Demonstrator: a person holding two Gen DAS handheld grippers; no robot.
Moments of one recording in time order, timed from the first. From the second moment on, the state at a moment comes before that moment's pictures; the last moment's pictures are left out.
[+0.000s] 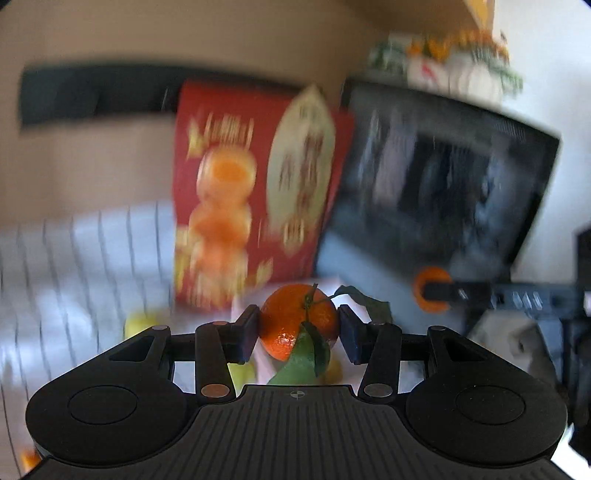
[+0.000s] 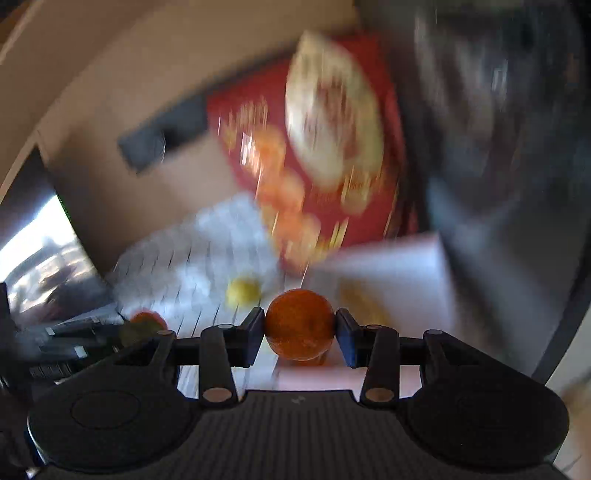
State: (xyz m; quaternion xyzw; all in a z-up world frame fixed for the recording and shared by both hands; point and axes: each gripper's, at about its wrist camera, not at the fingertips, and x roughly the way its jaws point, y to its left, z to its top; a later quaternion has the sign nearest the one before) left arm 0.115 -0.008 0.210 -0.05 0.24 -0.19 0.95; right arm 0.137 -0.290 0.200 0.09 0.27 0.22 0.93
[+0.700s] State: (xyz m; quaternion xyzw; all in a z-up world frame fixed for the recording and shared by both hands) left arm 0.250 -0.118 0.084 0.08 0.47 -0.16 0.87; right arm 0.177 -0.323 0.168 0.01 0.29 0.20 0.94
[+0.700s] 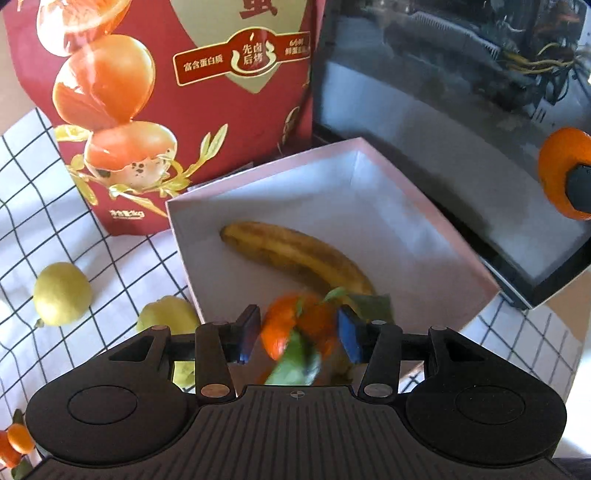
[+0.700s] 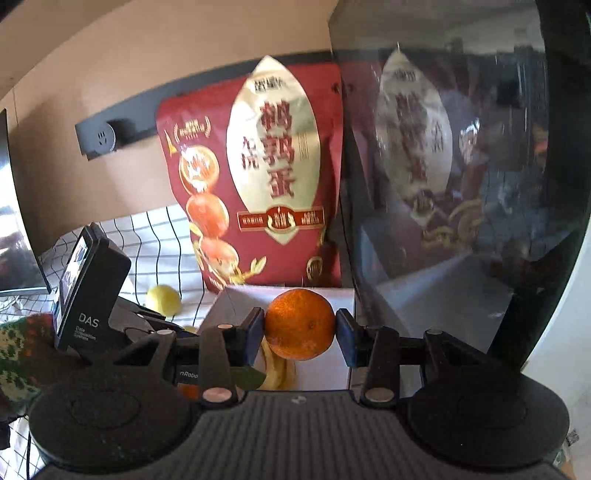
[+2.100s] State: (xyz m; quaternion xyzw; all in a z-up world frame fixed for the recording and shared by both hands) left arm 0.019 0.122 0.069 -0.14 0.39 0.05 0.91; right arm 0.183 -0.209 0.113 -0.01 0.39 0.19 0.90
